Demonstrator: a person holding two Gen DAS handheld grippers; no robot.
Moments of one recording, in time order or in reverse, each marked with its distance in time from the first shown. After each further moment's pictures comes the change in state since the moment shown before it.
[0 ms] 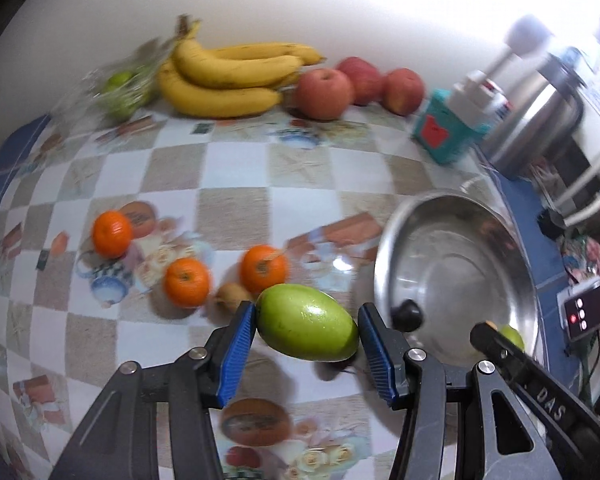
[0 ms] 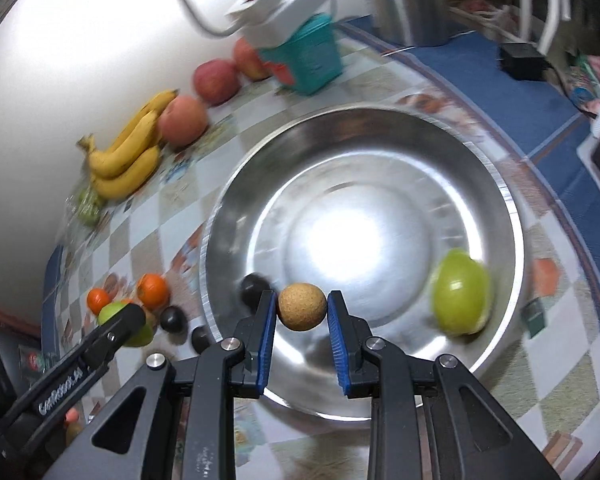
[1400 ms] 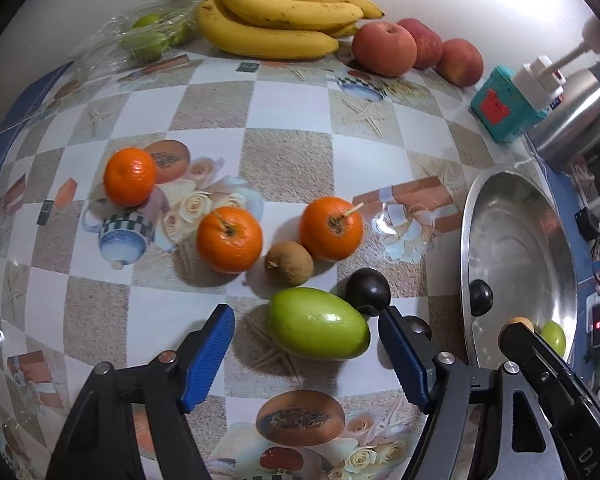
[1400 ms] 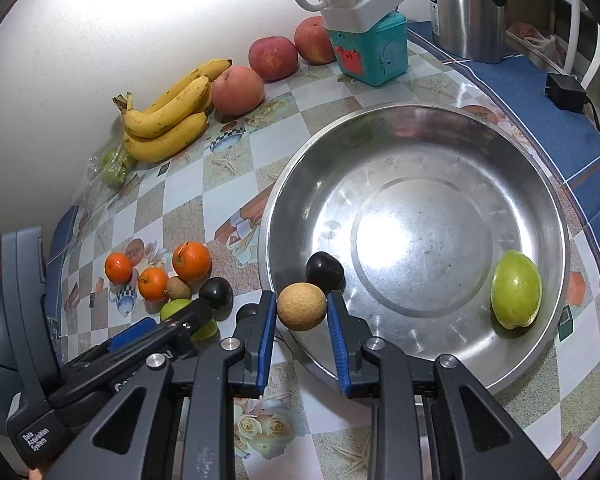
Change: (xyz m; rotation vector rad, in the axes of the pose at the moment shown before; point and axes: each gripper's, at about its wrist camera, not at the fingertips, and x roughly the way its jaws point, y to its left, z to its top) left arm 0.037 0.039 -0.013 -0.096 0.128 0.075; right arm 0.010 0.049 -0.017 -0.144 0.038 0.043
